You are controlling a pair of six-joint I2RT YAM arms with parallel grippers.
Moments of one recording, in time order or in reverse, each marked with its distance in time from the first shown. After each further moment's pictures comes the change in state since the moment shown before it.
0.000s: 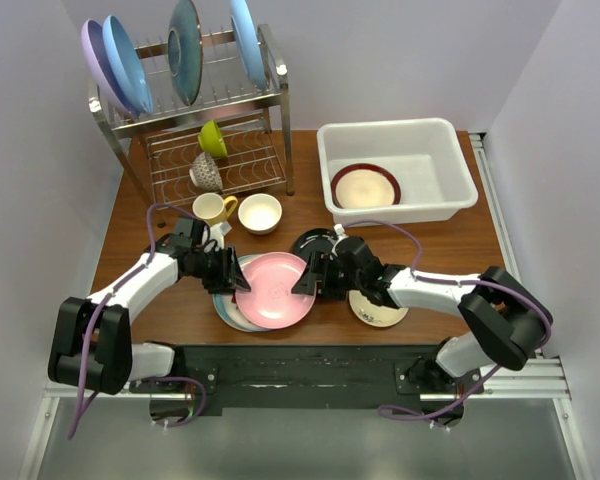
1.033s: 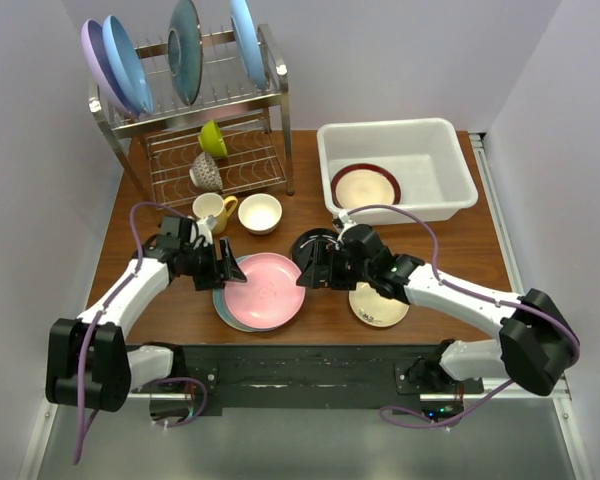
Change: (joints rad) left arm 0.069 -0.095 0.000 -0.018 -0.049 -0.015; right arm -0.002 -0.179 0.121 -0.298 0.059 -0.112
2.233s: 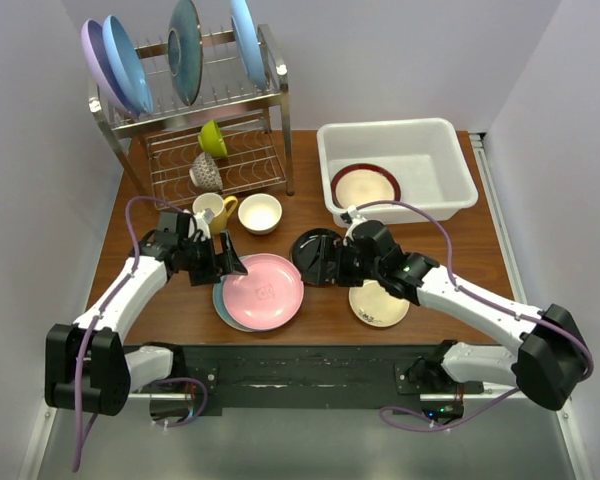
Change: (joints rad) left arm 0.001 -0.021 0.051 -0.029 -0.041 -0.011; right arm -0.028 -0.101 0.025 -0.089 -0.002 -0.023
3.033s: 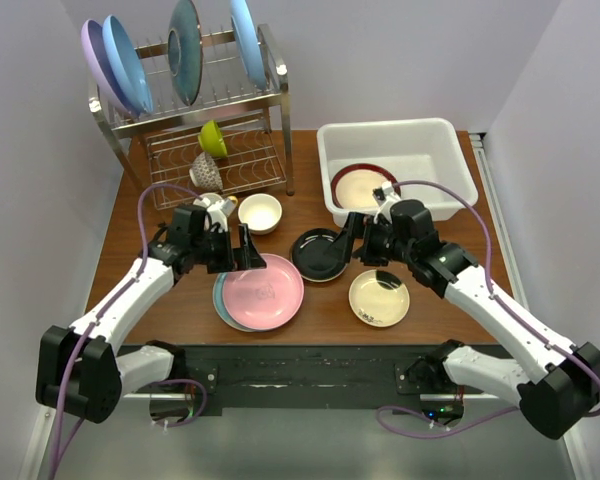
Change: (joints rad) left arm -0.158 -0.026 0.027 0.145 0.026 -0.029; right arm -0.209 -0.141 0.112 -0.161 -0.073 -0.111
